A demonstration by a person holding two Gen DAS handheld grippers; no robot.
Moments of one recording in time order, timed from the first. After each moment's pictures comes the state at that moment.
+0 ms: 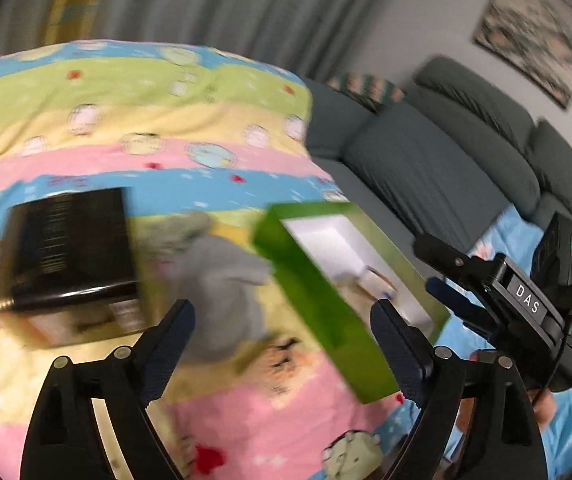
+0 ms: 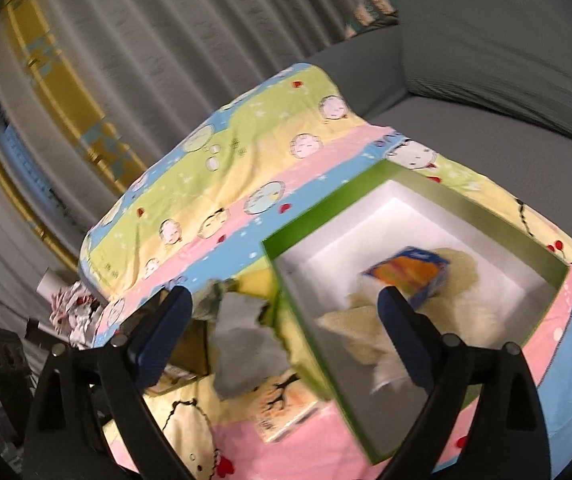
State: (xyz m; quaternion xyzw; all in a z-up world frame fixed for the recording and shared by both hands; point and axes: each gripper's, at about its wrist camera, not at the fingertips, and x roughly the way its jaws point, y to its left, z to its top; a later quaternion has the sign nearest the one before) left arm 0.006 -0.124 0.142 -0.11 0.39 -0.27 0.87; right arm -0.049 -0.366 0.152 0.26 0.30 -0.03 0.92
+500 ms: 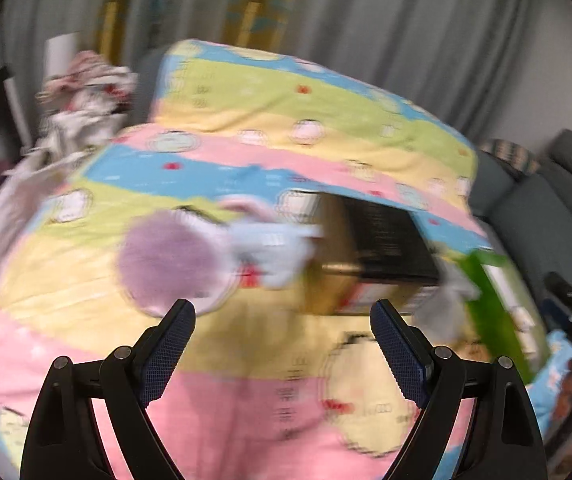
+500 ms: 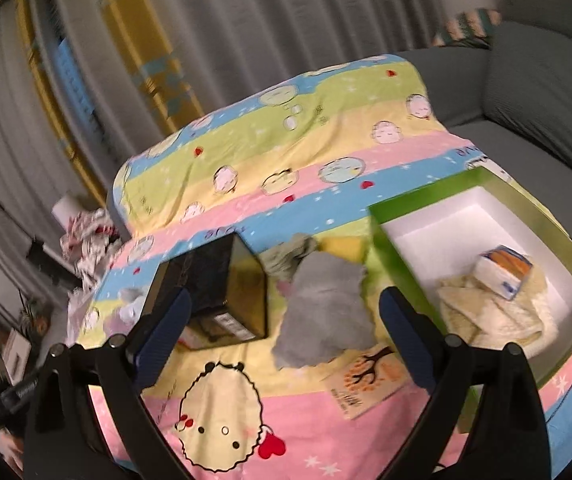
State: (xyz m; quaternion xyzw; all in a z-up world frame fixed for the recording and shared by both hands) left arm -0.036 0.088 0.118 -0.13 0.38 -0.01 0.92; right arm -0.036 -0.263 0.157 0.15 0.33 0.05 0.93
